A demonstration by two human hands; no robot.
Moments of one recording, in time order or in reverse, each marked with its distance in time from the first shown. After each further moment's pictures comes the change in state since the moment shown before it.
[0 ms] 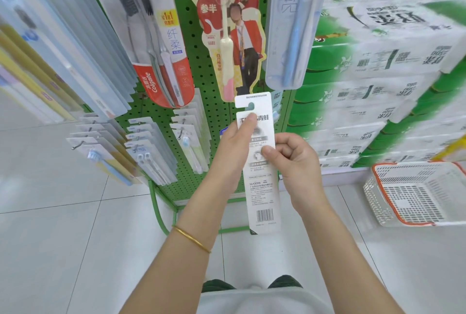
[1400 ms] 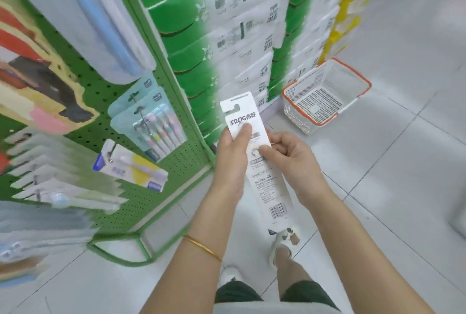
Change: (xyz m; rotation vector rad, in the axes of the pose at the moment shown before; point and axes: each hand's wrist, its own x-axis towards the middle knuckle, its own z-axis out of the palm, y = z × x) left_hand 0.004 -0.082 0.128 0.066 -0.357 -0.247; right_hand -0.053 0.019 -0.127 -0.056 0.502 0.232
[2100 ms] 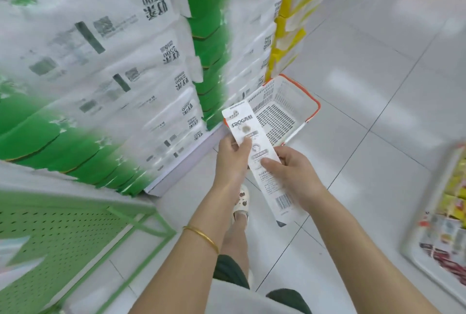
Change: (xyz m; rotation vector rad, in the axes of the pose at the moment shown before) left_hand 0.241 -0.052 0.298 0.300 -0.090 -0.058; right_hand 0.244 -0.033 -0.290 -0.222 0.109 0.170
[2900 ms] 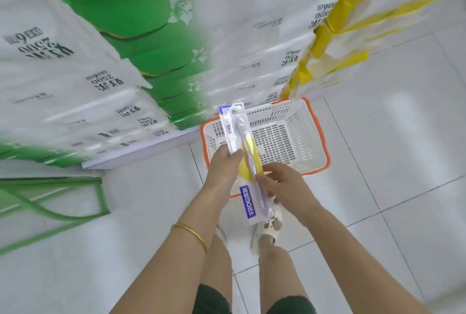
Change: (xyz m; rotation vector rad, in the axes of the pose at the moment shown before) left_hand 0.302 -0.001 0.203 -0.147 0.318 -0.410; right_hand 0.370 0.012 -0.182 -0.514 -0.455 0.159
